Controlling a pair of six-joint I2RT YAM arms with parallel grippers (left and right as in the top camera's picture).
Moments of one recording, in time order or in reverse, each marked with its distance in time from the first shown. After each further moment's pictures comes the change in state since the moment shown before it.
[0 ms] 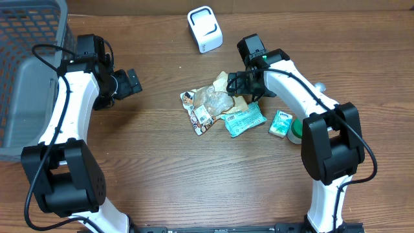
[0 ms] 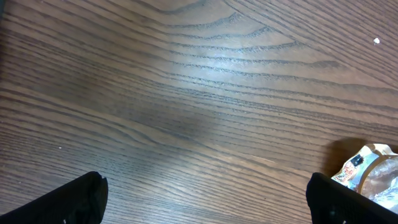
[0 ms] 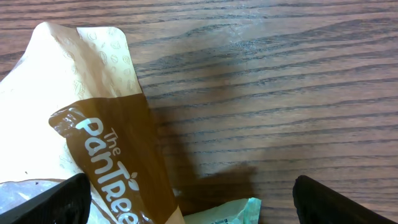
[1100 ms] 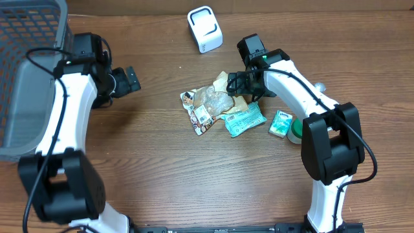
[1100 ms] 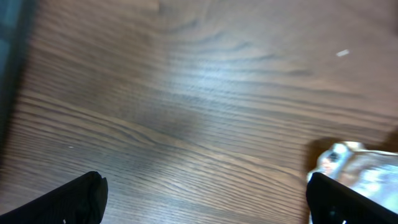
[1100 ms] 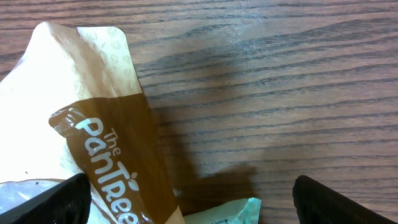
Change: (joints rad) left arm 0.000 -0.075 0.000 -0.001 0.000 0.000; right arm 0.000 0.000 0.000 0.000 0.000 0.000
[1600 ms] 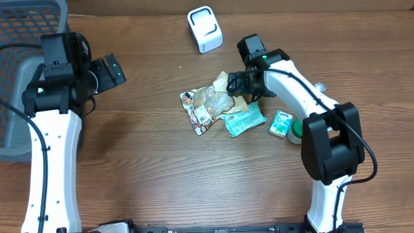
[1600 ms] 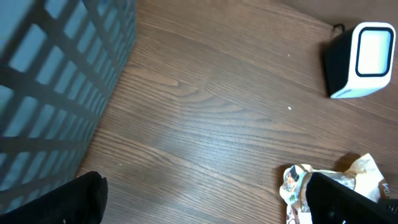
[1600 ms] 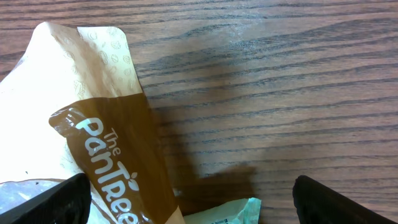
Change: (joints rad) left arm 0.000 -0.318 0.000 0.005 -0.109 0.000; right arm 0.000 0.000 0.000 0.000 0.000 0.000
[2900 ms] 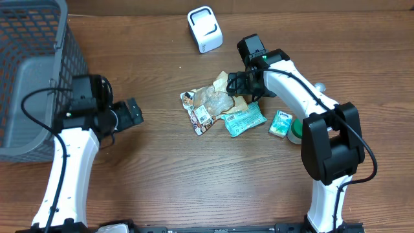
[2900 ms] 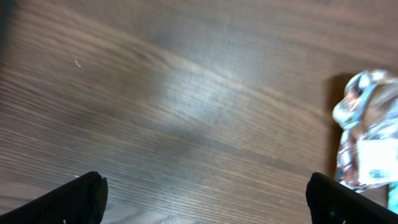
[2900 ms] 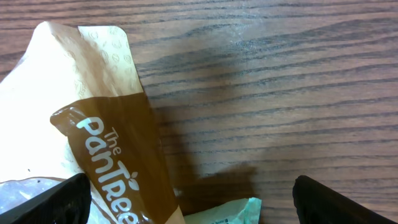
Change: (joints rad) left arm -0.007 -0.064 -0.480 0.148 0.114 -0.001; right arm 0.000 0.000 0.000 0.000 0.001 0.000
